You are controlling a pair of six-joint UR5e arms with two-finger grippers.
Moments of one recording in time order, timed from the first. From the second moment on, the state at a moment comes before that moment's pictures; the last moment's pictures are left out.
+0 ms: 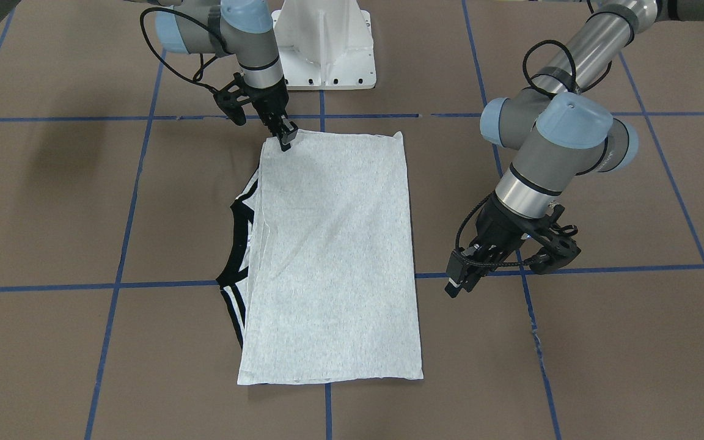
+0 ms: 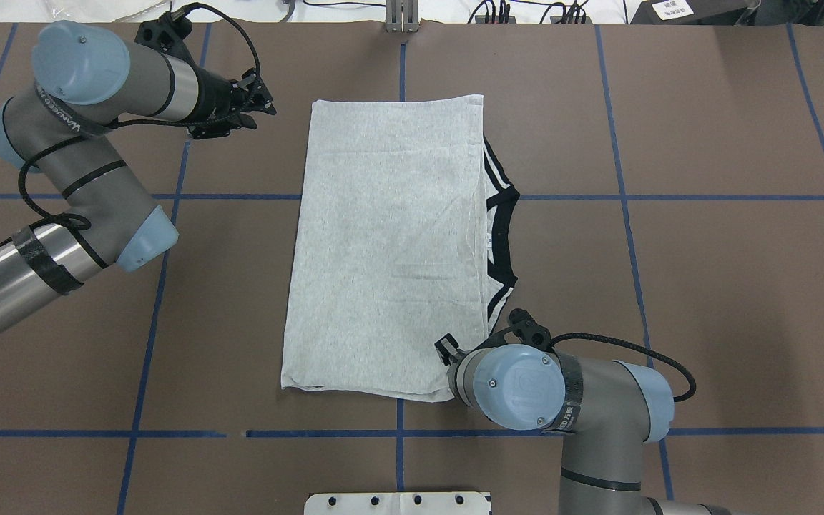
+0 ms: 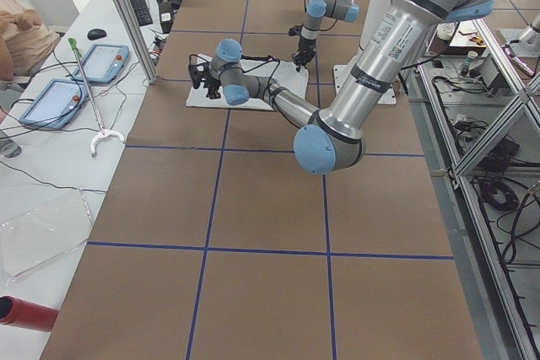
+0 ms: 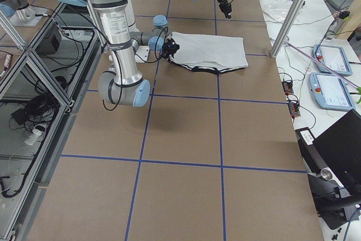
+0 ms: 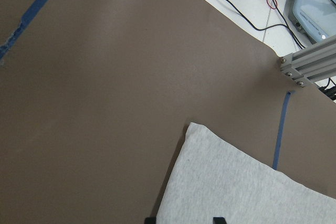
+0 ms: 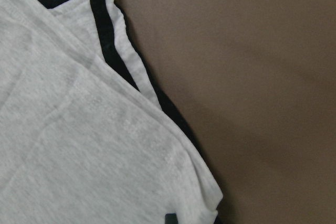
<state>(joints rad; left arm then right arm) -0.85 -2.15 -1.42 -2.31 -1.90 -1.61 0.22 -1.12 1.83 -1.40 1.57 2.36</state>
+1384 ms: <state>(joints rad) -0.32 -1.87 -1.90 -2.00 -1.63 -1.98 0.24 -1.20 1.96 -1.41 1.62 2.35</state>
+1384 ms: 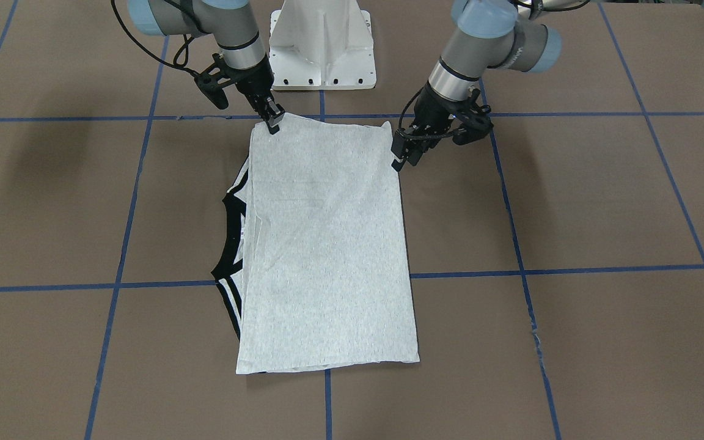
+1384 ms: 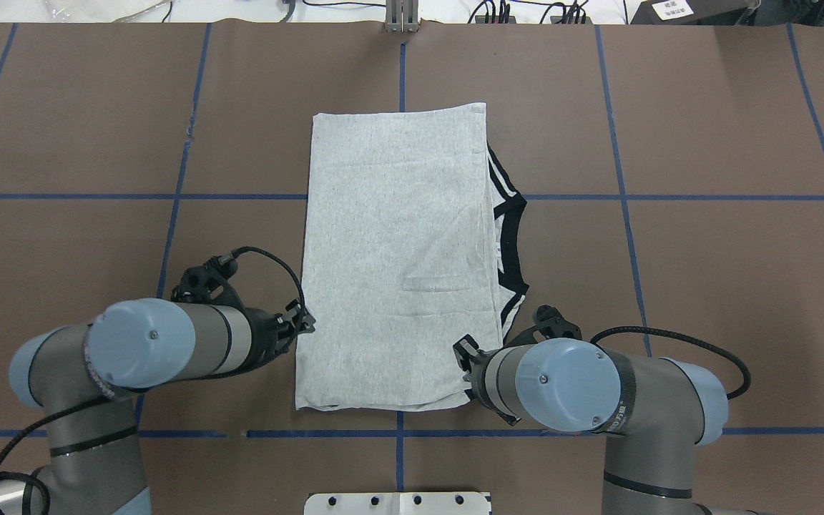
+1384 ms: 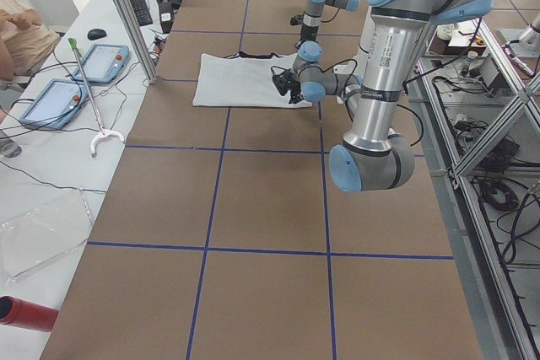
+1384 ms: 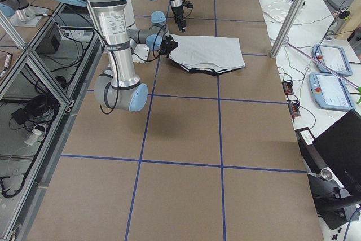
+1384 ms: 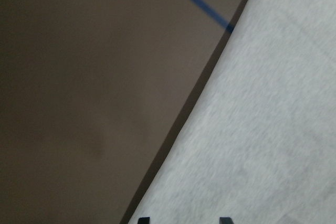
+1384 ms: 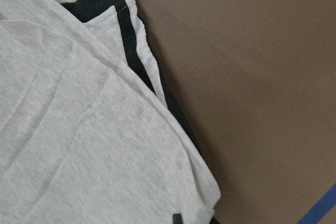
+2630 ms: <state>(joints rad) -0.21 -1.86 -1.94 -1.94 -1.61 -2.03 0.24 -1.21 1.98 -1.41 1.62 2.35</state>
